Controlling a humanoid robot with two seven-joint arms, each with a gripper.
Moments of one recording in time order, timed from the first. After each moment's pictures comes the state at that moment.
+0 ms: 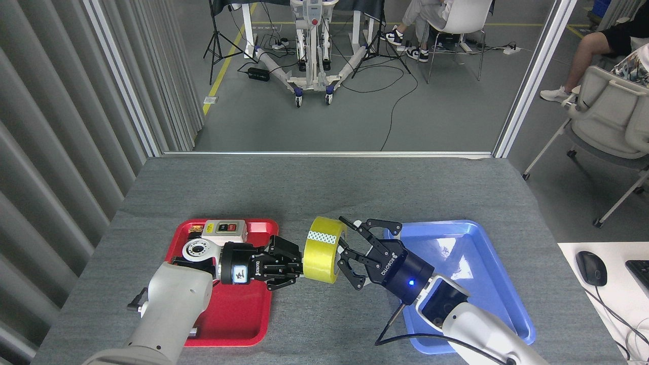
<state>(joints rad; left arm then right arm) -0.80 0.03 -0.15 -0.49 0.07 -0.25 -1.46 -0.53 -0.31 0.76 -1.27 1.64 -0.09 -0.49</state>
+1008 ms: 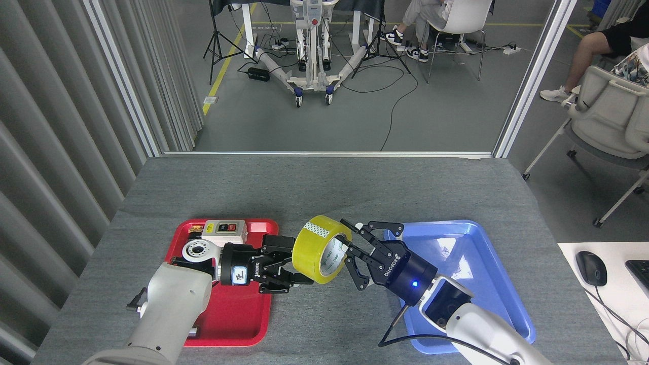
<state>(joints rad) -0.80 0.04 -0.15 -0.49 0.05 -0.25 -1.44 -0.52 -0.33 0.76 -1.27 1.64 -0.10 -0.49</state>
